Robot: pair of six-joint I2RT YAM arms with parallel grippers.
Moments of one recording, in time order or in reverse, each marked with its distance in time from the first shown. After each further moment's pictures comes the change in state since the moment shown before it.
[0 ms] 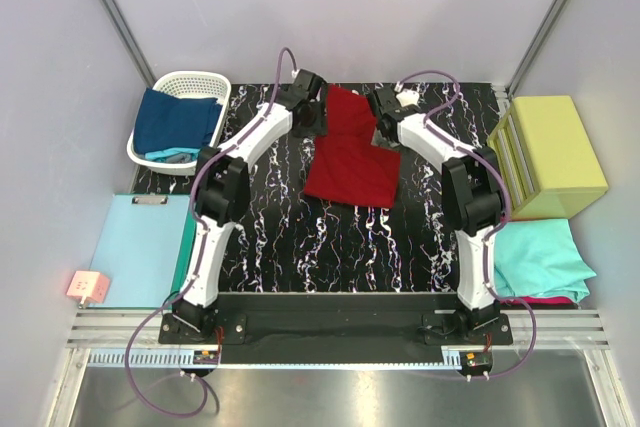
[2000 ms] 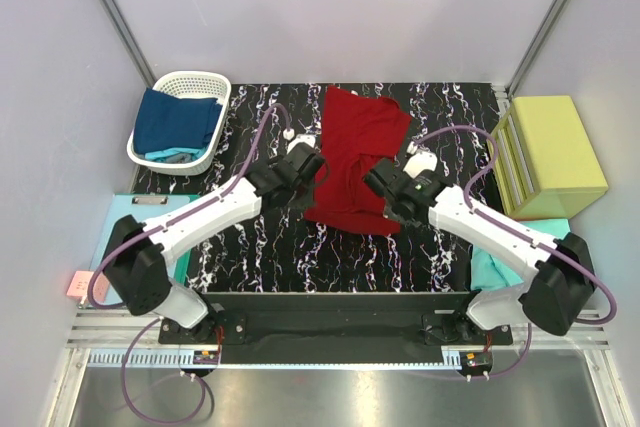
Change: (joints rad) left arm -0.352 -0.875 -0.975 0.042 -0.214 -0.196; right arm 0.406 -0.777 -0.634 -0.338 0.078 0.435
